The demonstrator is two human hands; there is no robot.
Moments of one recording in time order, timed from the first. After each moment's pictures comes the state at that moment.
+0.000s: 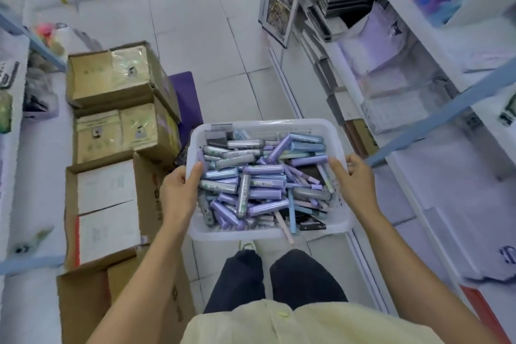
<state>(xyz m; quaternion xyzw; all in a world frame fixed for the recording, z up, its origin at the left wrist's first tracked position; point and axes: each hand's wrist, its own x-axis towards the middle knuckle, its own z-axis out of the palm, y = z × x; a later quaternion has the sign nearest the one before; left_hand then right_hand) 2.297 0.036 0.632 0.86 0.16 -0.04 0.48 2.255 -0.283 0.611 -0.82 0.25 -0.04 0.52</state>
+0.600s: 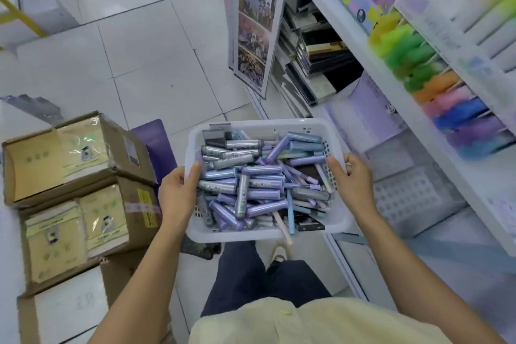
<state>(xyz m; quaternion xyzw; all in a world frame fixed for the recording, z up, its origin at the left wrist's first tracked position) 2.665 -0.071 0.627 0.86 0.09 -0.08 0.49 2.579 -0.382 0.607 -0.81 0.31 -0.07 0.49</state>
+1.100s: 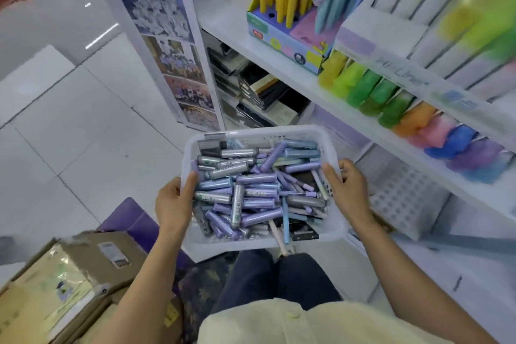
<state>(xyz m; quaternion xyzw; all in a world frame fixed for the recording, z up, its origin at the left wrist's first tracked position) 2.880 -0.171 0.608 0.89 -0.07 -0.17 0.41 2.675 -0.416 0.592 -0.72 0.46 -0.19 0.48</state>
